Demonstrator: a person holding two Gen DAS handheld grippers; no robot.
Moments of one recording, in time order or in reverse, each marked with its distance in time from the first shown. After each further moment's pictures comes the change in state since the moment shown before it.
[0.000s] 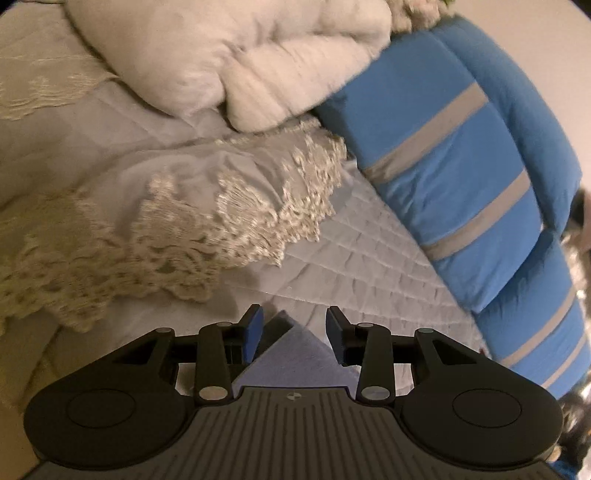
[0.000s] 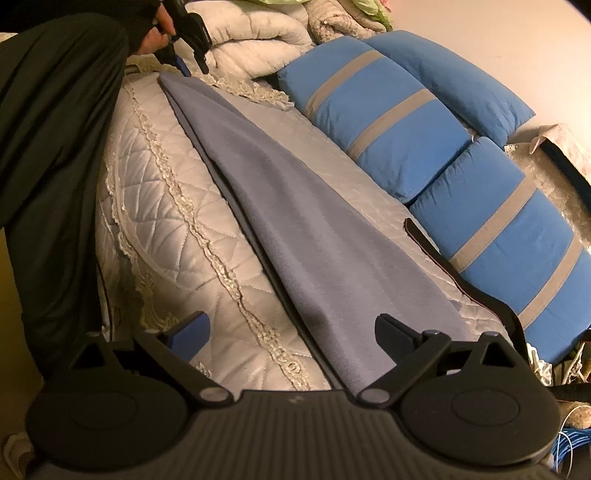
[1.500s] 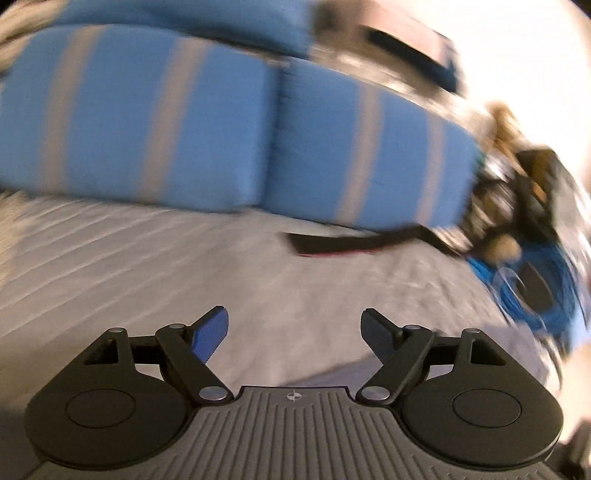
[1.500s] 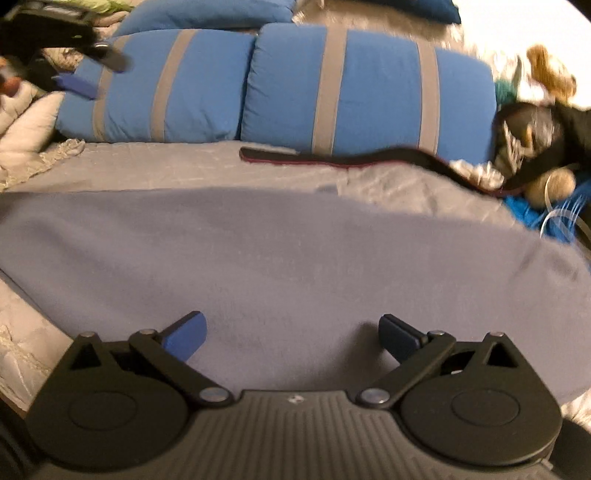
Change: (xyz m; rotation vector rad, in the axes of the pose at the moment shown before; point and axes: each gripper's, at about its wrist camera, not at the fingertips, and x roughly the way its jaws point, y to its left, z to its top) left arm 0.012 -0.316 -0.139 0.802 0.153 -0.335; right arm 0.061 -0.091 -0.040 0.763 0.099 -0.257
